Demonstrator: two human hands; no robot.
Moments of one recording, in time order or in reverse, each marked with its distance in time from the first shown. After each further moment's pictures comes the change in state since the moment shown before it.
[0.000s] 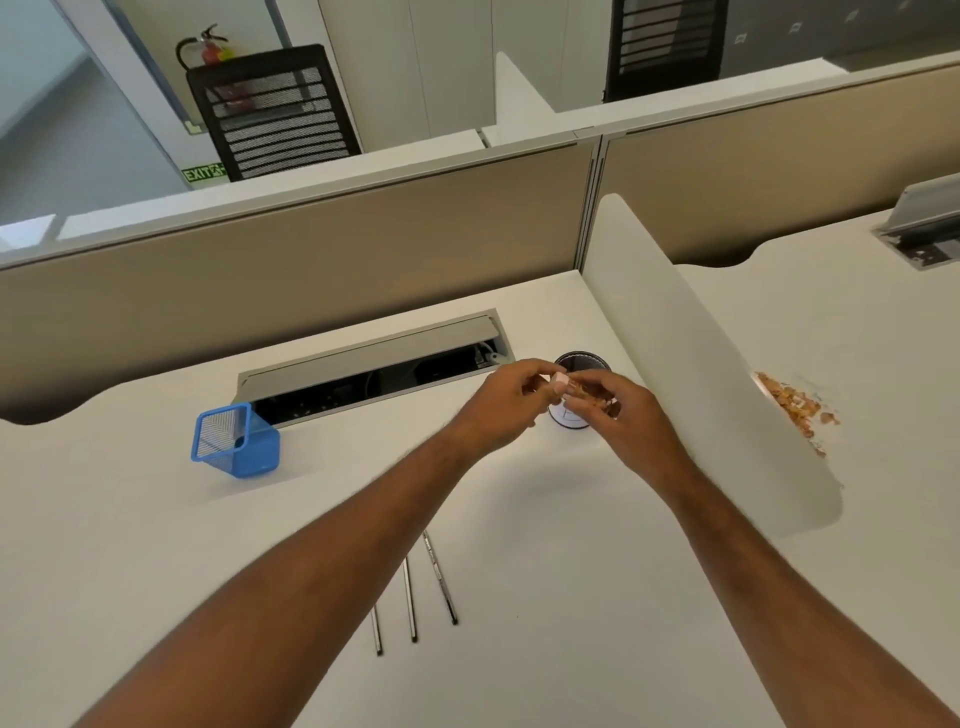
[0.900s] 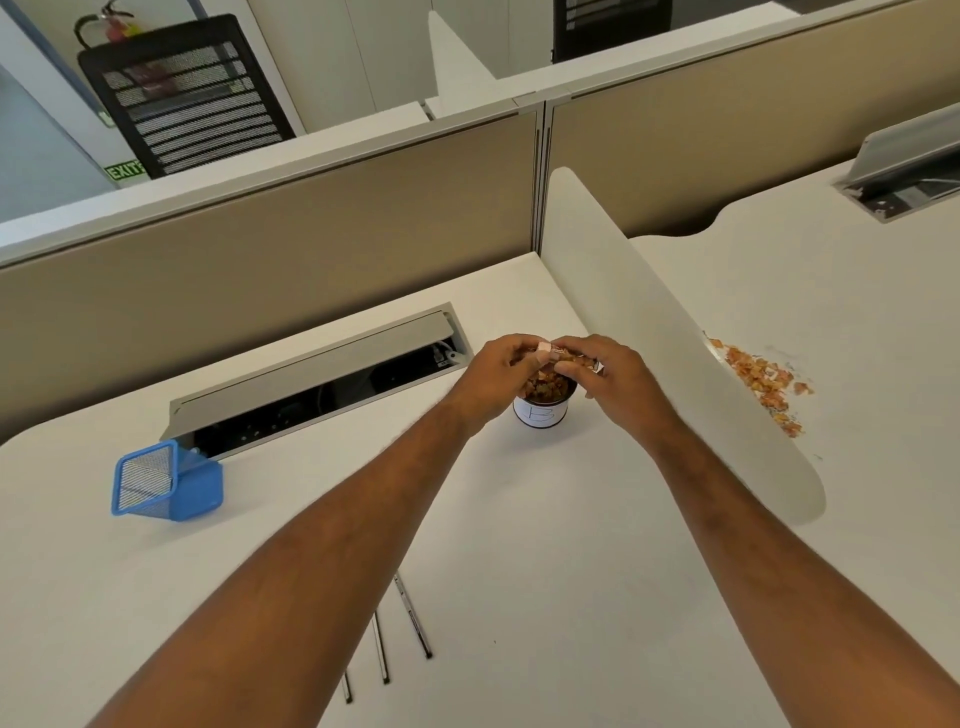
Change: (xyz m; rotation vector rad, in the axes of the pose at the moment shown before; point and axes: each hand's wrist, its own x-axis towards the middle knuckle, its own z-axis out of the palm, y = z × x) left_hand 0.087 -0.014 0.034 -0.143 0.002 -0.044; right_hand 0.058 0.048 -0.031 -0.100 0.004 0.088
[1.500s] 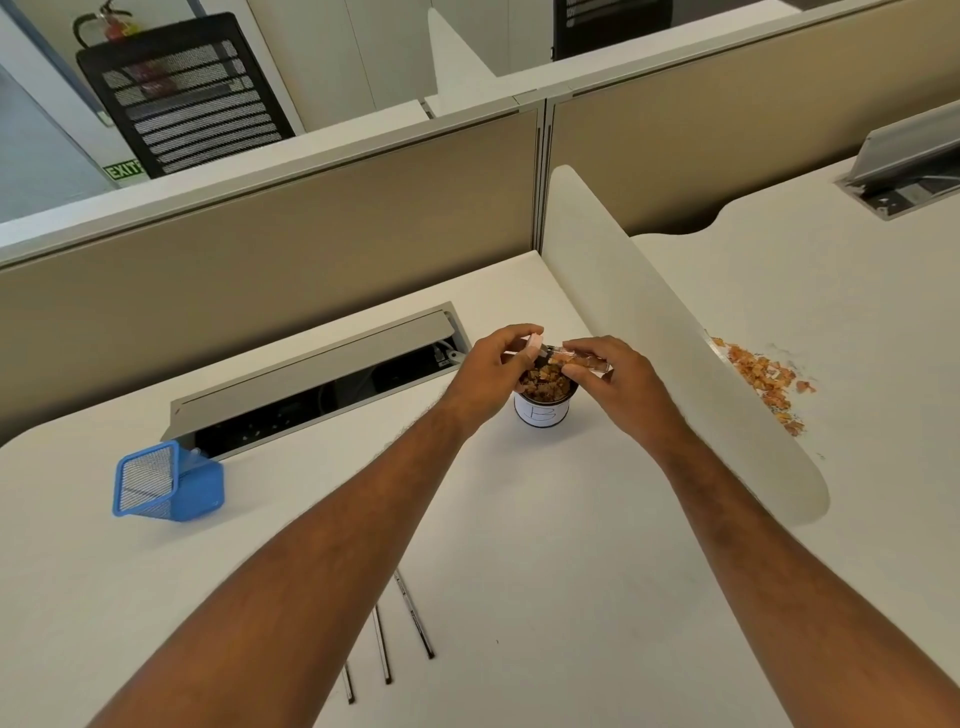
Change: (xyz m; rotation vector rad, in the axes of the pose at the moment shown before) left_hand -0.007 0.000 -0.008 -0.004 0.038 0.034; right_hand -0.010 0.000 -0.002 -0.080 0.080 -0.022
